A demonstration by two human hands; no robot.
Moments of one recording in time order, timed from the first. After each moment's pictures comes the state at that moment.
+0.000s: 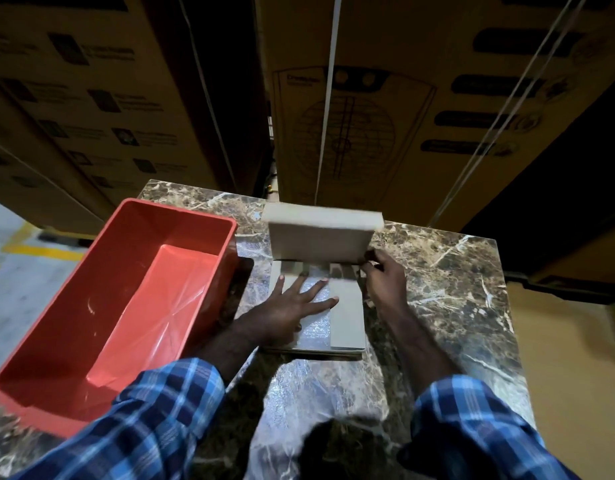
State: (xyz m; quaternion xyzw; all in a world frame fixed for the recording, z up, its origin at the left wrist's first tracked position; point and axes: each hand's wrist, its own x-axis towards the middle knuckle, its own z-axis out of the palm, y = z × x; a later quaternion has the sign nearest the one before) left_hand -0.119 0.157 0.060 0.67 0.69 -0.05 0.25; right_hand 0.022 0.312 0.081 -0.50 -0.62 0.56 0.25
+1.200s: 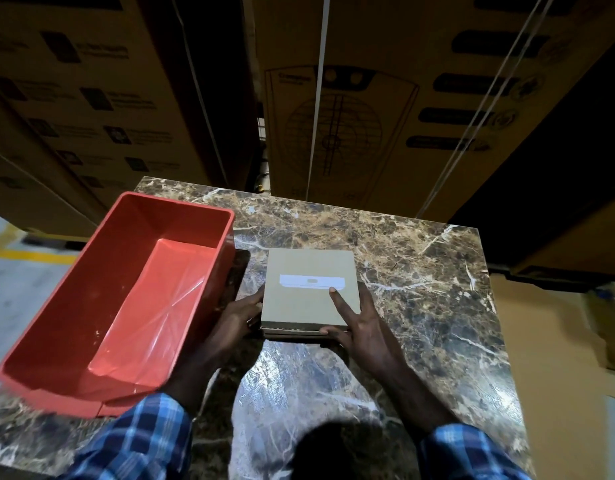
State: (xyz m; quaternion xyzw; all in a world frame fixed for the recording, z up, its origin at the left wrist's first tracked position) left_hand -0.112 0.076 0.061 0.21 0.70 0.52 0.44; right_hand 0.096 0.238 0.030 -0.30 -0.91 0.26 0.06
